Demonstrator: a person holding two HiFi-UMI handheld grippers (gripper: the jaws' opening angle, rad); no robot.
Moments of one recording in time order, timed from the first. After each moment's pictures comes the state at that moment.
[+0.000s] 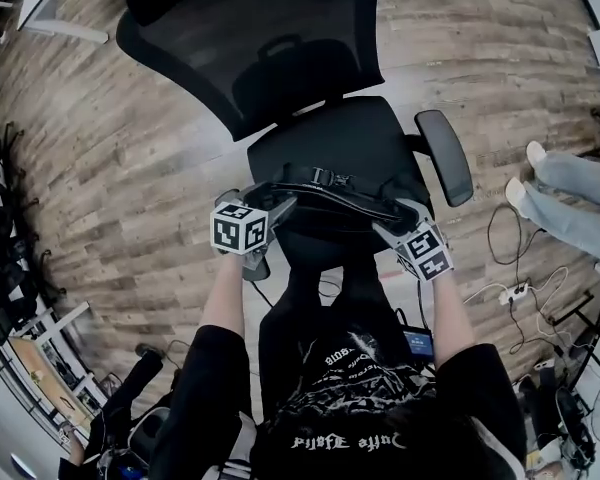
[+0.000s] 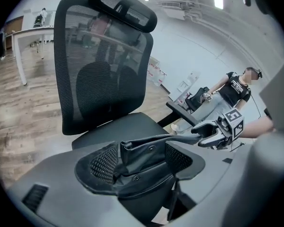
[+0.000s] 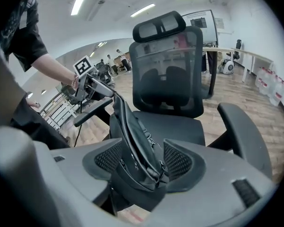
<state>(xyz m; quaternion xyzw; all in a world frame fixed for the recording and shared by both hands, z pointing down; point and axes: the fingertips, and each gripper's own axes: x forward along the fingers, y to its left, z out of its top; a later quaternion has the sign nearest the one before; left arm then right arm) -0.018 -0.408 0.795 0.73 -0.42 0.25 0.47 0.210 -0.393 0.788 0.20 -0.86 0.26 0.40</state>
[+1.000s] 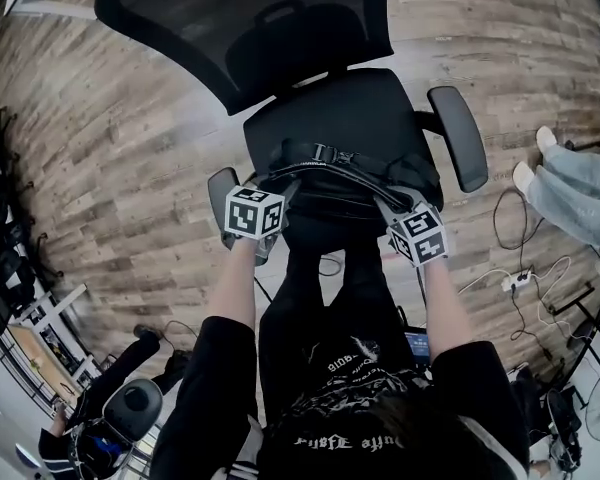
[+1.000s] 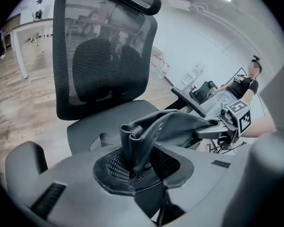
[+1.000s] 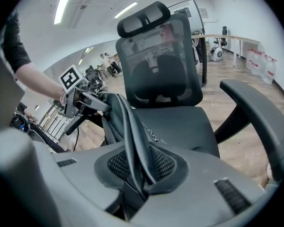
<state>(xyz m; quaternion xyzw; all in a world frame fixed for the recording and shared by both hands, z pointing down) 0.005 -0.382 0.863 0.71 -0.42 0.29 0.49 0.193 -0.386 0.842 0.24 -0.83 0.33 0.38</state>
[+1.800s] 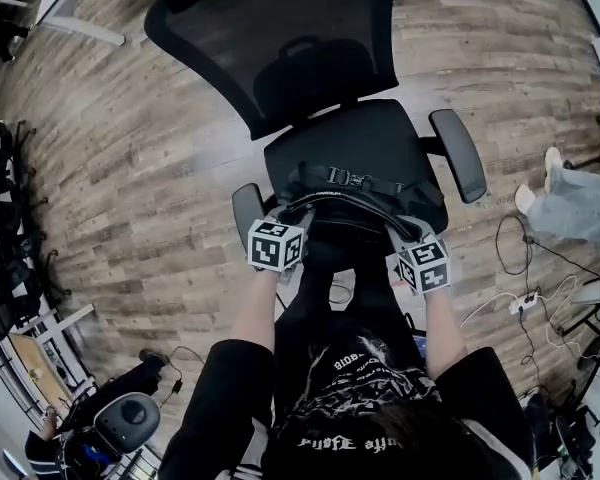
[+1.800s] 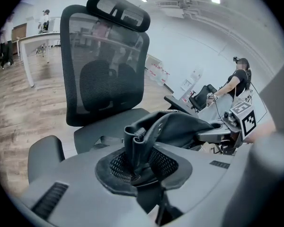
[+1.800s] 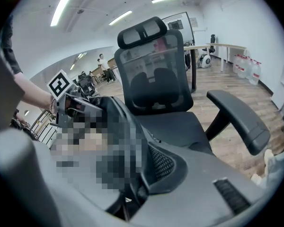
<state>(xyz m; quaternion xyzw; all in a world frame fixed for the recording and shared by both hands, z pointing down) 0.005 -0.349 0.796 0.72 -0.45 0.26 0.45 0.193 -0.353 0.779 0.31 -0.82 0.32 0.35</state>
